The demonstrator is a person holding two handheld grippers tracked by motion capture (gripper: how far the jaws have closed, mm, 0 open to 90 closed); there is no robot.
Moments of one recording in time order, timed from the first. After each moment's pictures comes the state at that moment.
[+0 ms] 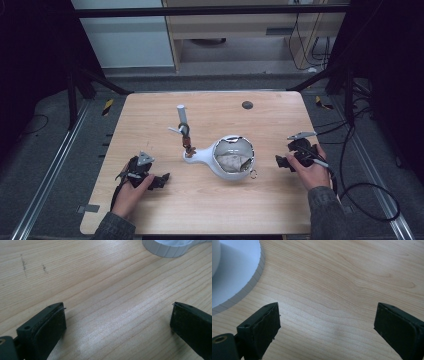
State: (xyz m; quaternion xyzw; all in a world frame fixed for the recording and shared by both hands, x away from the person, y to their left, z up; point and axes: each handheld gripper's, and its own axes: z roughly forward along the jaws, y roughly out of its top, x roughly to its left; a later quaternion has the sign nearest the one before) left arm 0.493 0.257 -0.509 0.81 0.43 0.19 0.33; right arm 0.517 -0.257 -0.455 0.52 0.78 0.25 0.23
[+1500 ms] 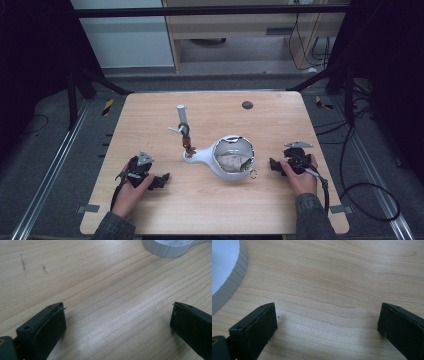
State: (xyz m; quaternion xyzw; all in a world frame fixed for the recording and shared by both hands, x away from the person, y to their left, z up) left arm 0.493 0.257 -0.509 0.81 0.43 0.19 0.33; right arm 0.519 -0.251 -0.511 0.57 0.72 0.31 0.24
